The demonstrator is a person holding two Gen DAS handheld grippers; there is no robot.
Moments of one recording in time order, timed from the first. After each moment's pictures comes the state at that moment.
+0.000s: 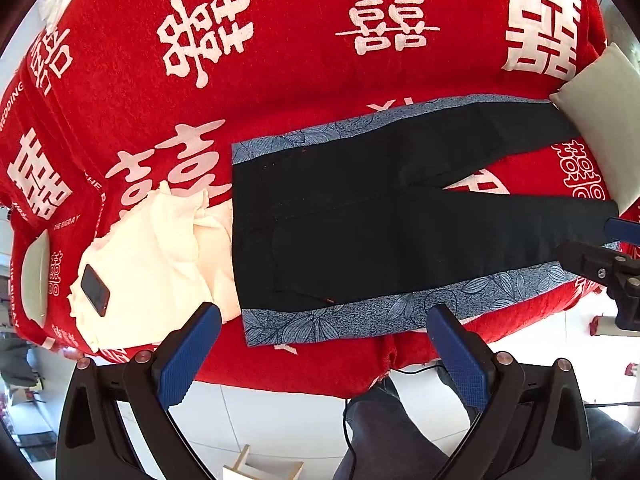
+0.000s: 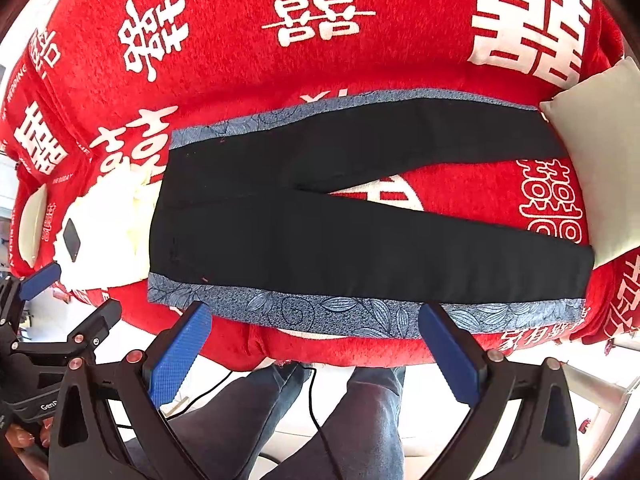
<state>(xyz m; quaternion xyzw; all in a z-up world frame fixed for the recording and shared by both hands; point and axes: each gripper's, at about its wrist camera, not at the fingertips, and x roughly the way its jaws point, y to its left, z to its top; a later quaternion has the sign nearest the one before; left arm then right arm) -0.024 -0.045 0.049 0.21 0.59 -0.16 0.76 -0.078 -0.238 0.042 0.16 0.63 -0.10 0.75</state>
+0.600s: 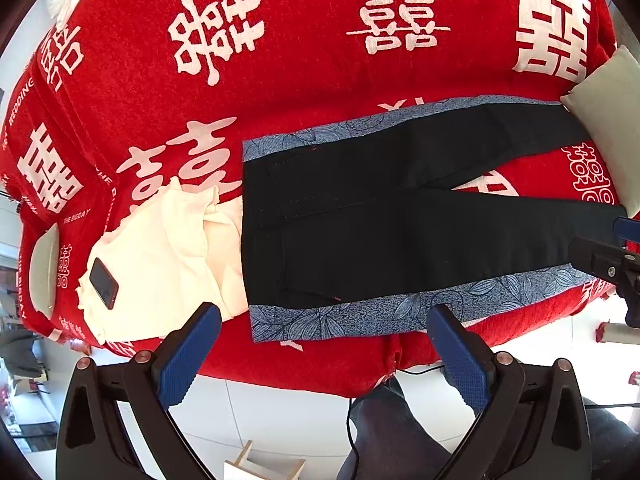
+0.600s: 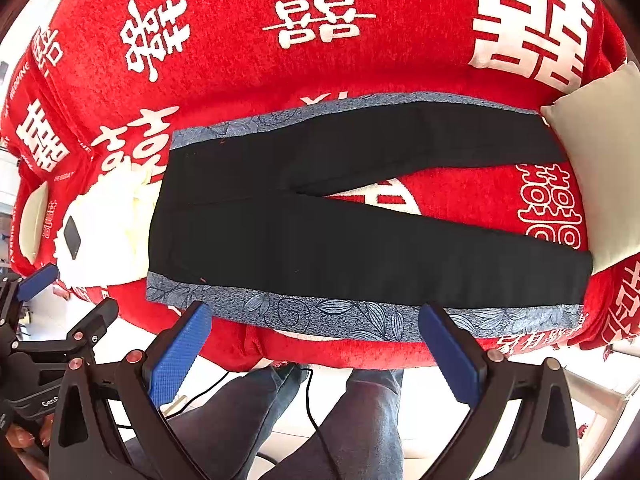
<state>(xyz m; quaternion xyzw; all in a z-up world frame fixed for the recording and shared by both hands) -0.028 -0.046 0.050 0.22 0.59 -0.14 0.77 -0.077 -0.243 0.044 0.16 0.63 -0.09 0.75</state>
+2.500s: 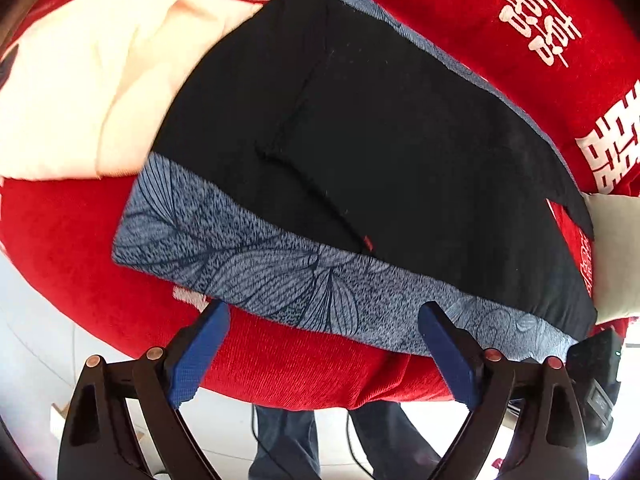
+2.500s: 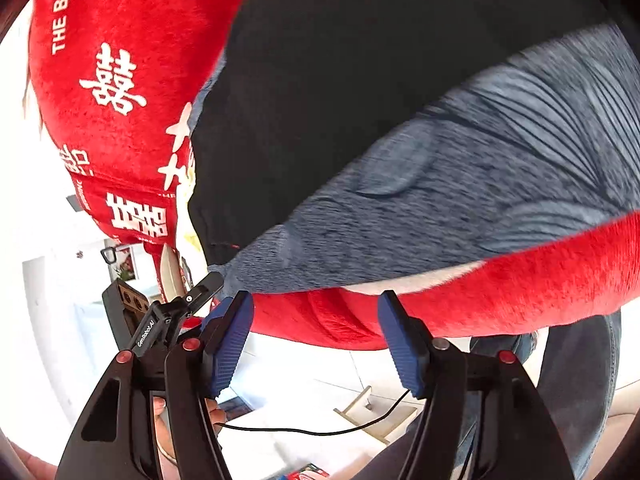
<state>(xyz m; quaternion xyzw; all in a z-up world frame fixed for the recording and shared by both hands) -0.033 0.059 -0.174 -0.09 0.67 -0.12 0.73 -0.171 -0.243 -0.214 0.54 0.54 0.05 0.64</state>
